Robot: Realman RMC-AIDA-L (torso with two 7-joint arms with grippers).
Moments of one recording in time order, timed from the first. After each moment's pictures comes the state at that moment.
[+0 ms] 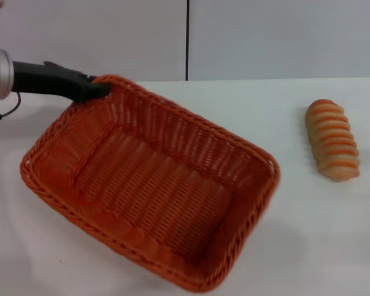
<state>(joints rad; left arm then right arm) -0.60 -2.05 0.81 1.02 2.27 1.40 -2.01 0.27 2.07 -0.08 -0.13 -1.31 -1.63 0.86</state>
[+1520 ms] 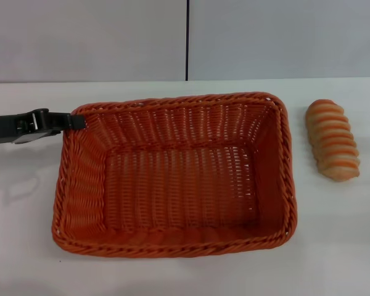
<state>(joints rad) -0.39 -2.06 0.72 1.00 2.10 1.53 -2.38 0.32 2.07 -0.09 -0.14 -1.31 -1.54 0.85</state>
